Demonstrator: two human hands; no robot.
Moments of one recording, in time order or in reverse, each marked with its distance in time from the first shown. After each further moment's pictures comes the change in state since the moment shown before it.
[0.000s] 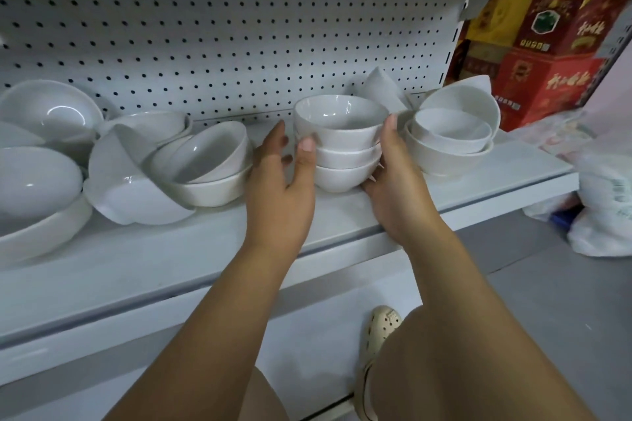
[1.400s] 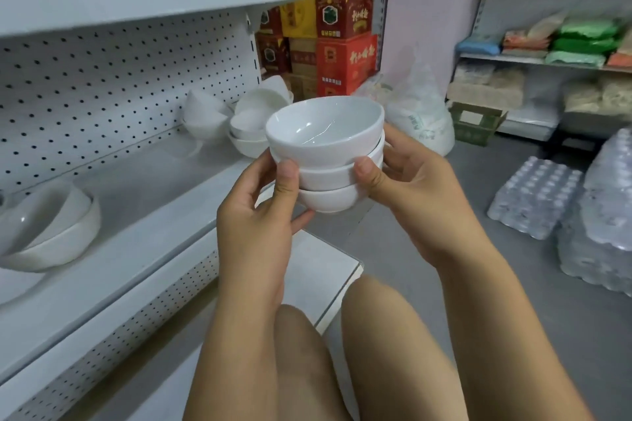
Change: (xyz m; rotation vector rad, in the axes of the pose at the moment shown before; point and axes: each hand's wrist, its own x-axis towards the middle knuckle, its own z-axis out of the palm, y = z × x) left_hand -0.150 0.141 0.036 -0.539 -0.527 -0.213; right_hand -0.238 -0.145 -0.076 -0.324 0.319 -0.310
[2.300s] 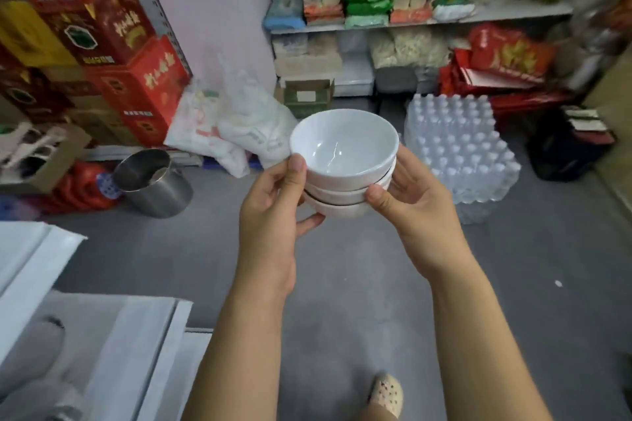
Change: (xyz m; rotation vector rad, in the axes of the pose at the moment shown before) left_hand 0.234 0.046 0.429 -0.031 -0.572 -0.496; right_hand 0.191 -0.140 -0.325 -0.120 0.734 0.160
